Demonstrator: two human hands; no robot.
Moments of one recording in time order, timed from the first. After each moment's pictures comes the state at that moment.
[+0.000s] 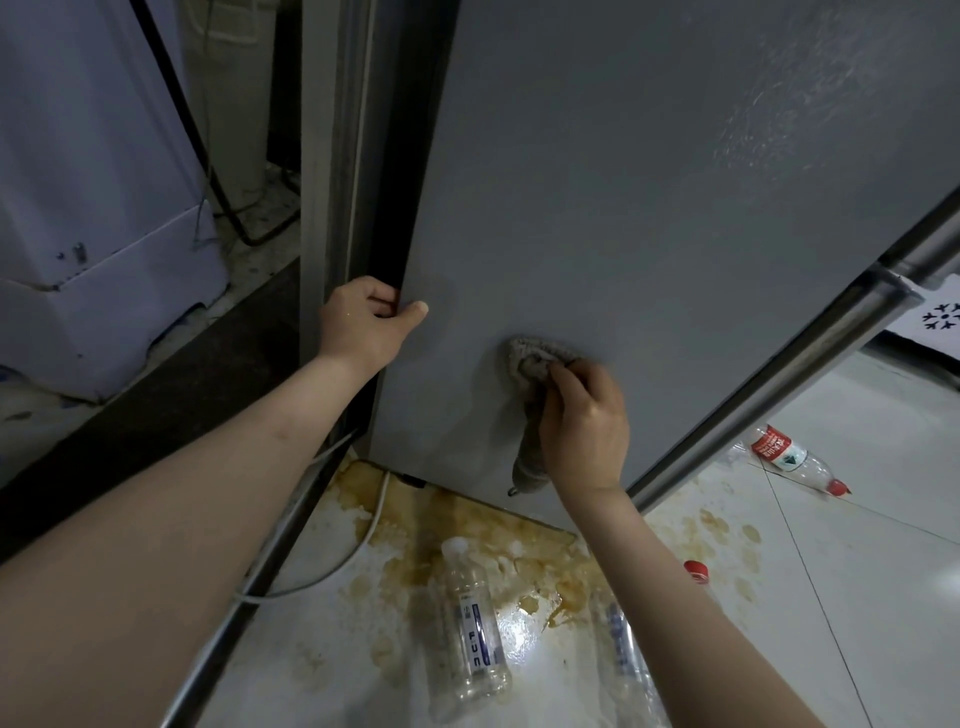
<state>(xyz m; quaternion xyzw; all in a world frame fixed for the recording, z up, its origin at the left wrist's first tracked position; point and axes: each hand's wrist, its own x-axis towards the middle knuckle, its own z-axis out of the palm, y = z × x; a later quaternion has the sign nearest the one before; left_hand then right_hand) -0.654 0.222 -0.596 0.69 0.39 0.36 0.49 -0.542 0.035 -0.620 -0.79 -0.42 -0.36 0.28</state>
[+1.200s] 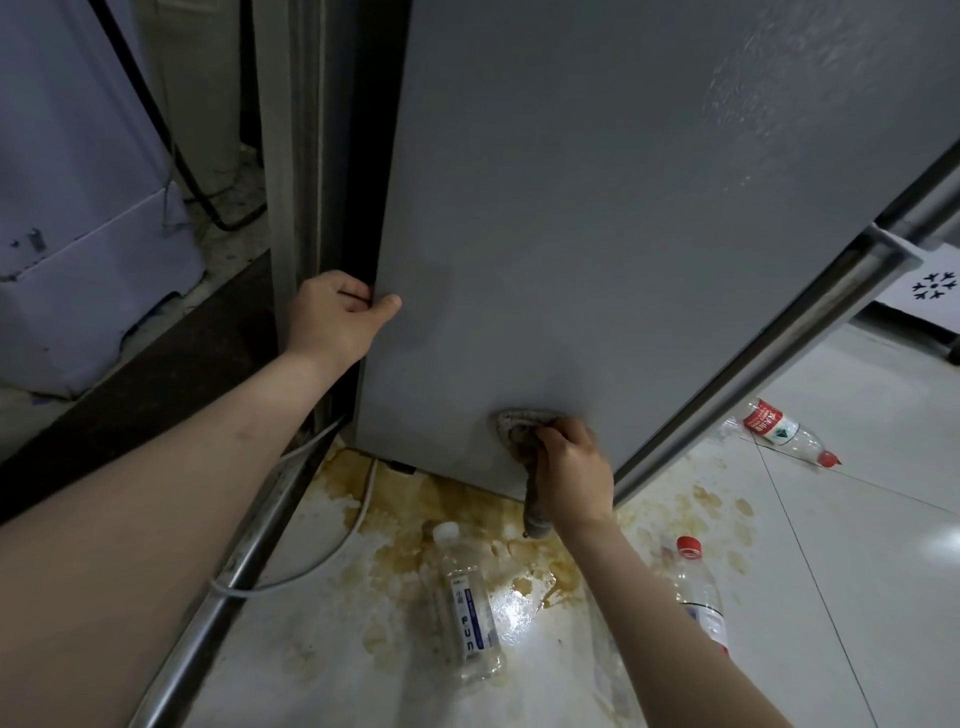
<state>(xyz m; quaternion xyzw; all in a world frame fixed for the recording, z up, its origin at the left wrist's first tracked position) -0.657 0.219 -0.605 0.69 0.42 0.34 0.48 -0.532 -0.007 -0.684 -0.88 -0.41 -0.22 0.14</state>
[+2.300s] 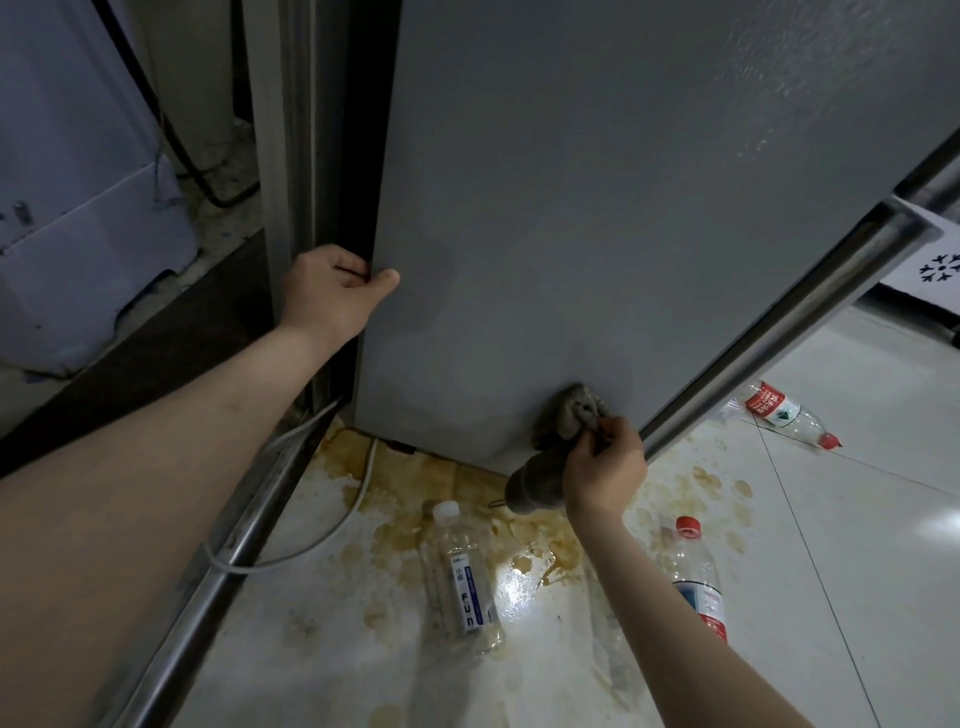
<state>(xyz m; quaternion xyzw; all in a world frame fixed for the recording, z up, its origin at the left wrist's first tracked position) -0.657 0.222 -0.609 0.69 0.41 0.34 0.49 -0.532 -0.018 -0.690 -0.89 -0.09 -0.16 0.42</state>
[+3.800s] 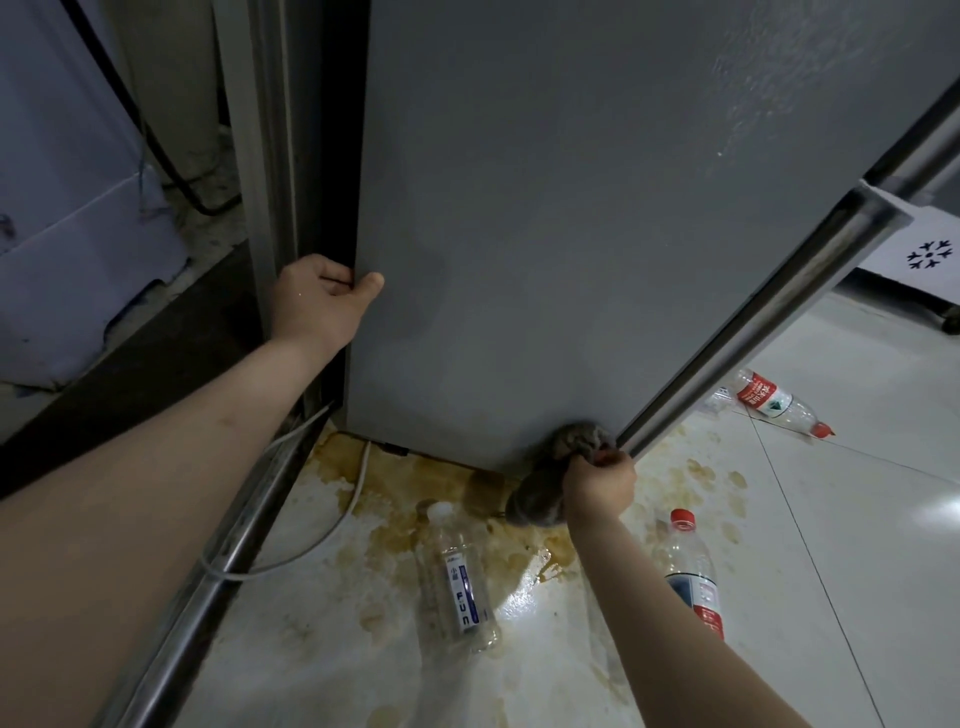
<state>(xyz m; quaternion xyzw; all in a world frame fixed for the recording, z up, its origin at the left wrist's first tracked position) -0.655 0.212 -0.609 0.68 0.43 0.36 0.47 -0.525 -0.029 -0.700 -0.87 0.11 -0.01 0.48</state>
